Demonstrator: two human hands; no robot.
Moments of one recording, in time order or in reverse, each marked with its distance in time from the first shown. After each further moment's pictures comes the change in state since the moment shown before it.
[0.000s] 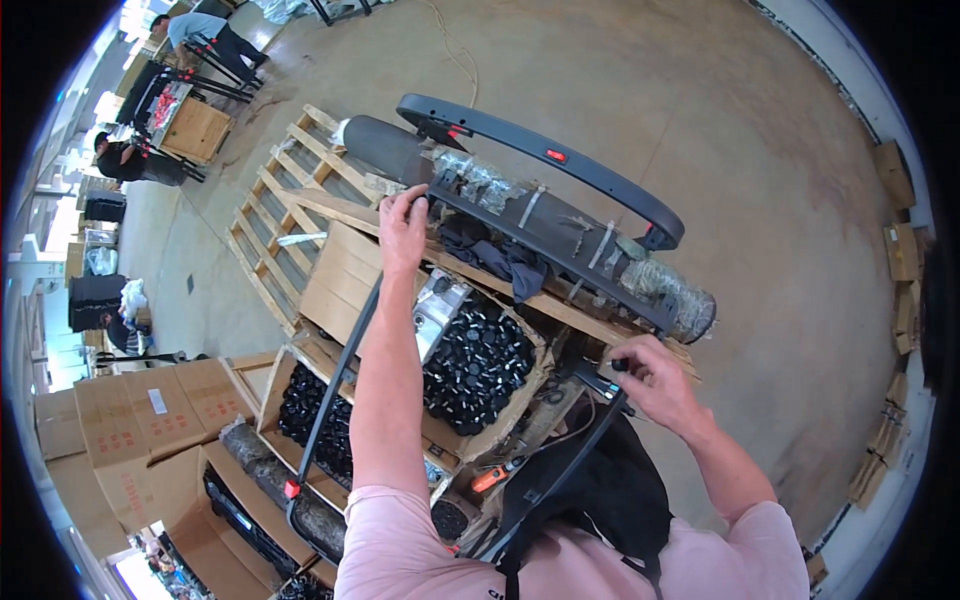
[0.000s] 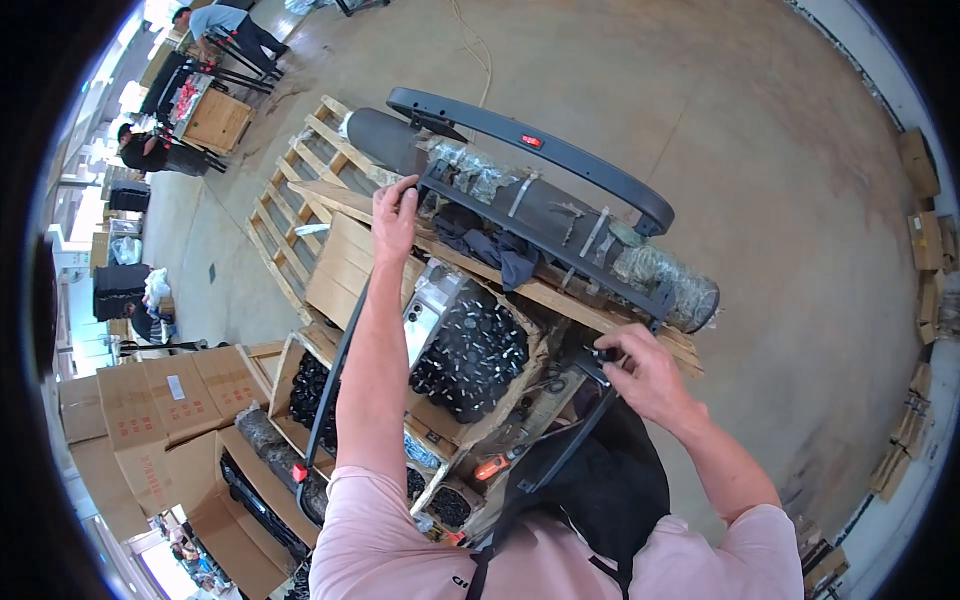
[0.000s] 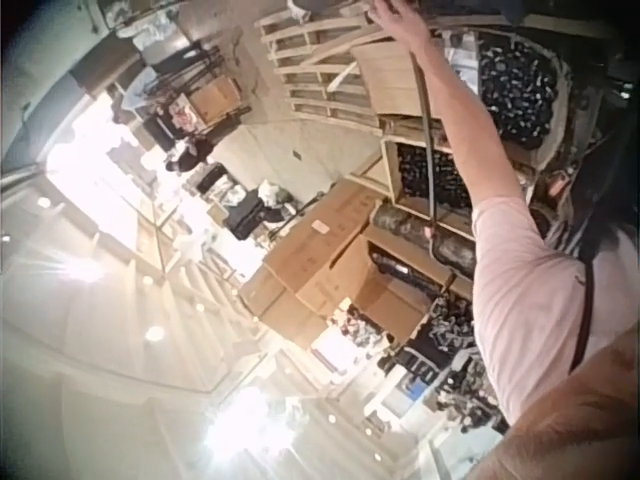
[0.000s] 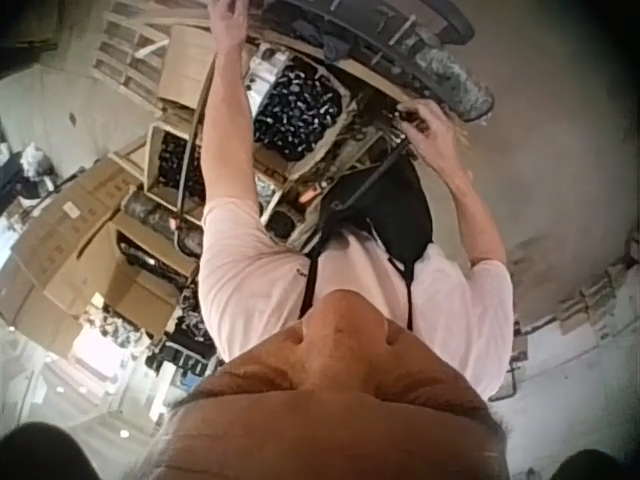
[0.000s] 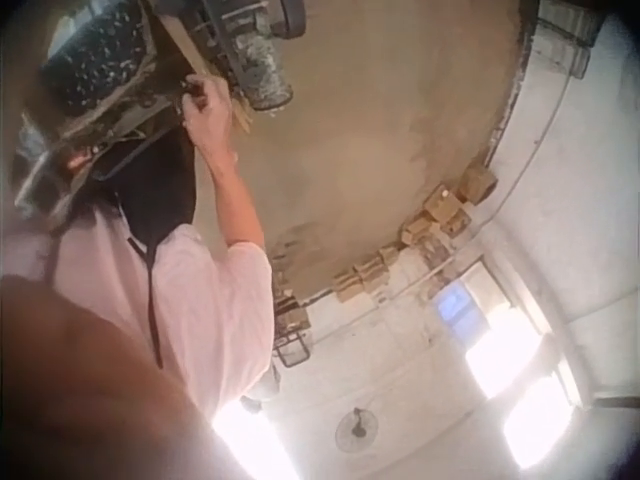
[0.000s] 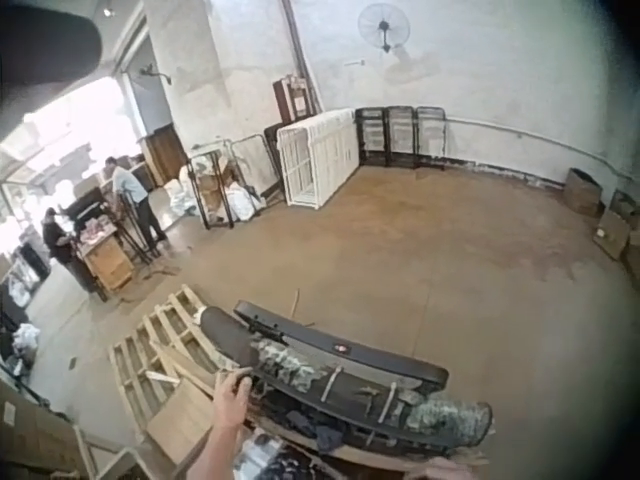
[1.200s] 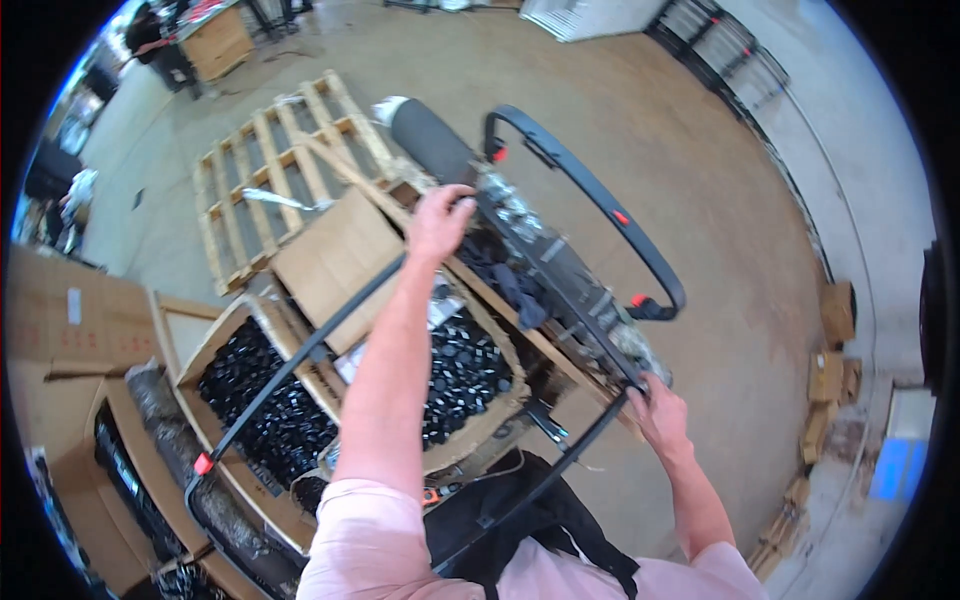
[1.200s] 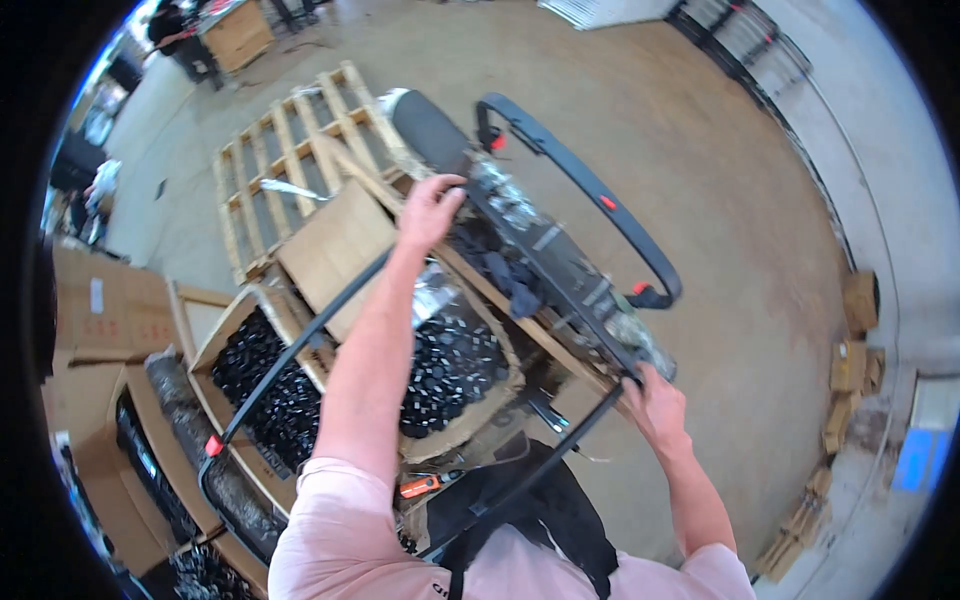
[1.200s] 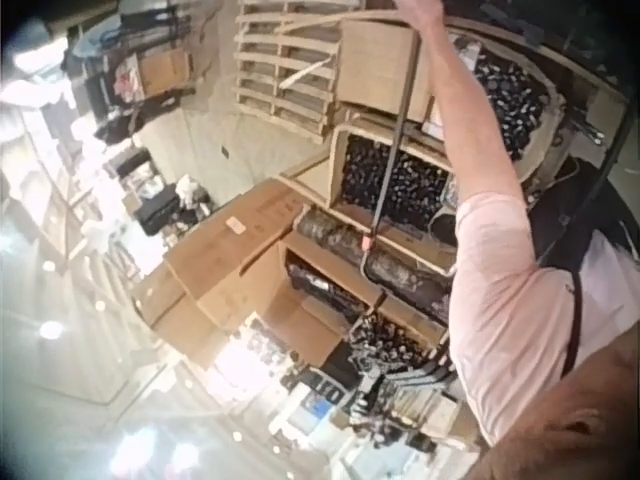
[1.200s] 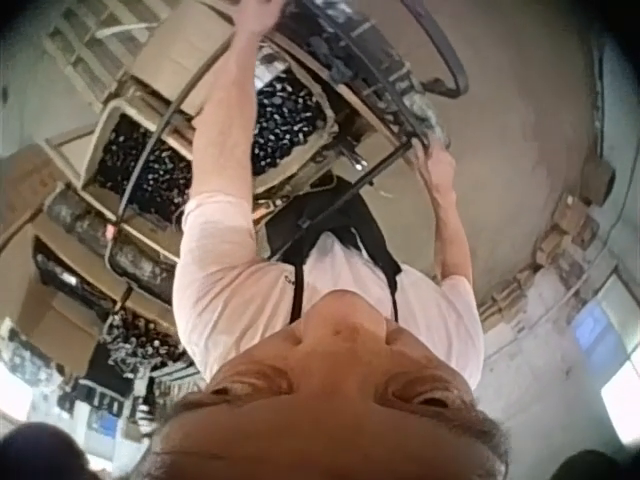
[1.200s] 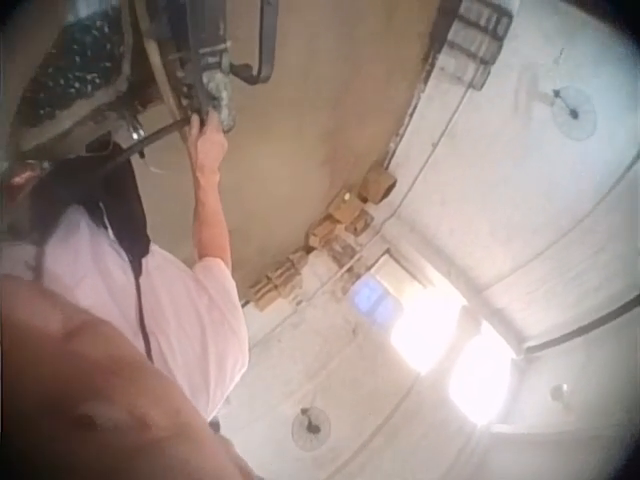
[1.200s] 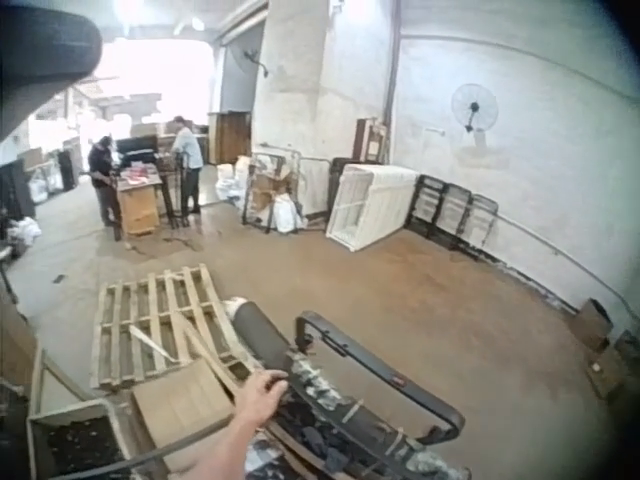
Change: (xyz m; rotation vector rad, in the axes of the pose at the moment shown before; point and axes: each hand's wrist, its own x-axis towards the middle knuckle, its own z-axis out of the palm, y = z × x) left_hand 0.001 -0.036 -0.006 -0.141 0.077 -0.118; right_hand 0.014 0.005 -0.016 -0.861 0.182 0.056
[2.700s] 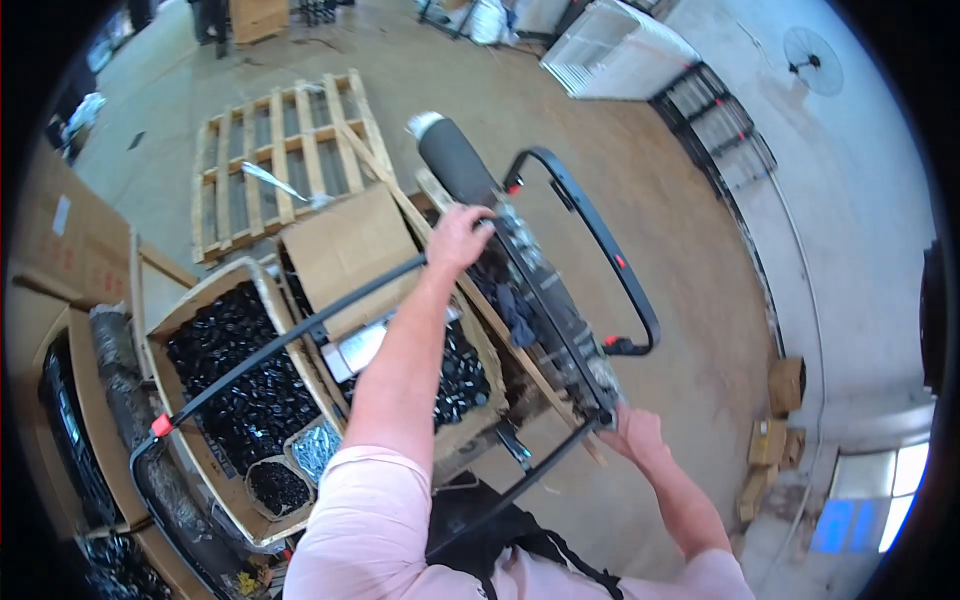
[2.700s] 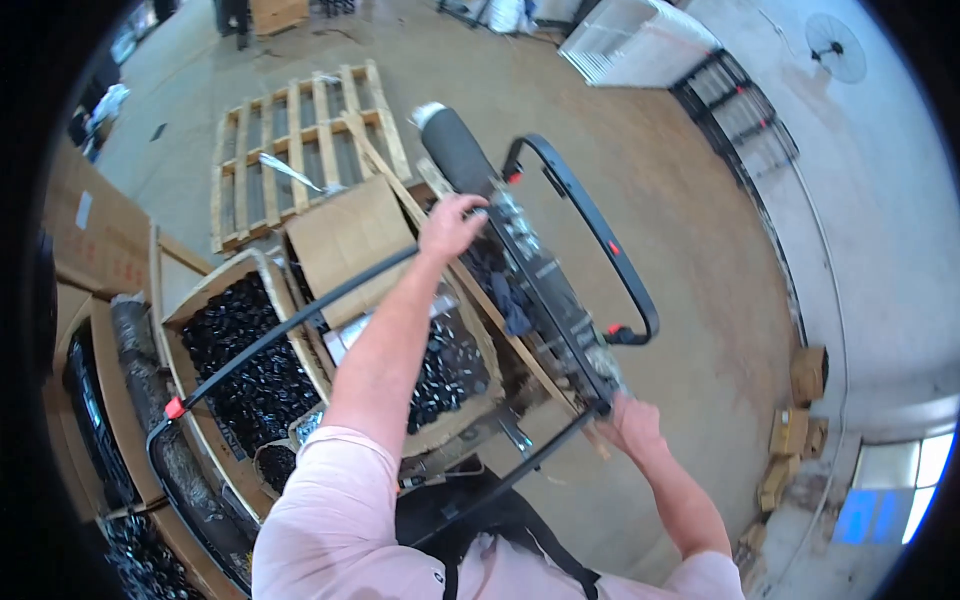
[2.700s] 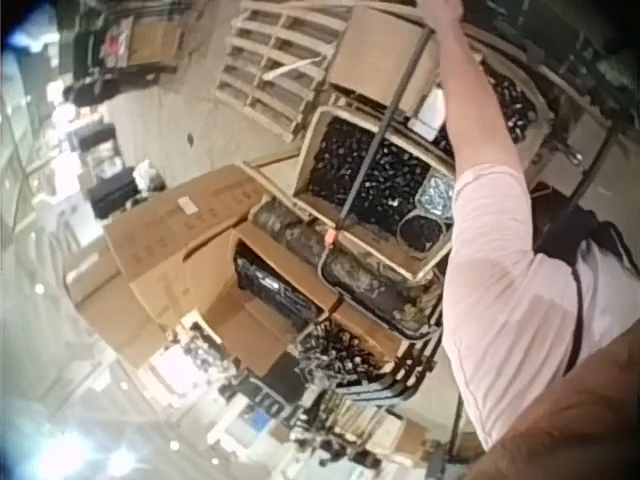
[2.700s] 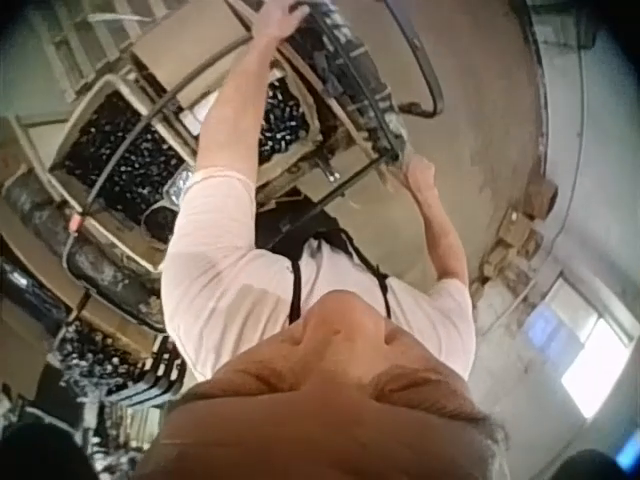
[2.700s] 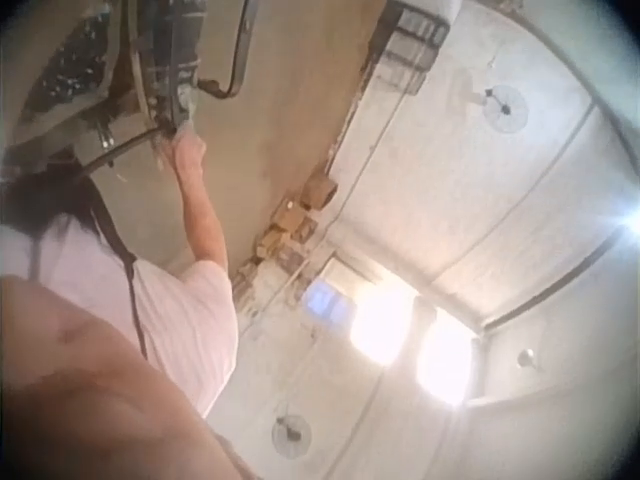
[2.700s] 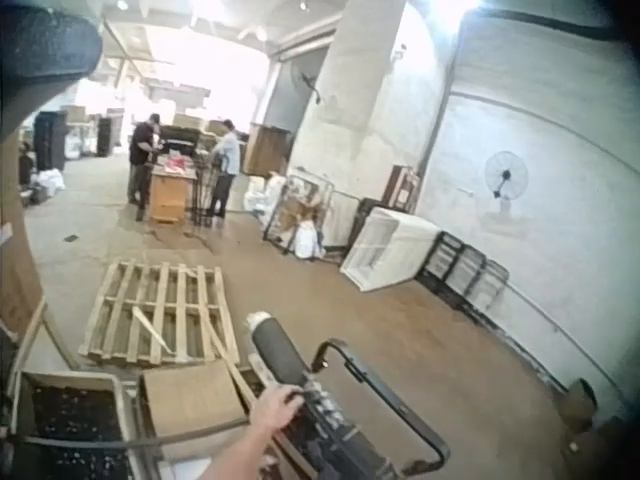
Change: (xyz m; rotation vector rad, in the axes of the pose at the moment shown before) left_hand -0.017 0.024 -0.008 0.036 0.043 -0.075; right_hand 0.015 -0.005 -0.024 -0.579 -0.342 -0.158
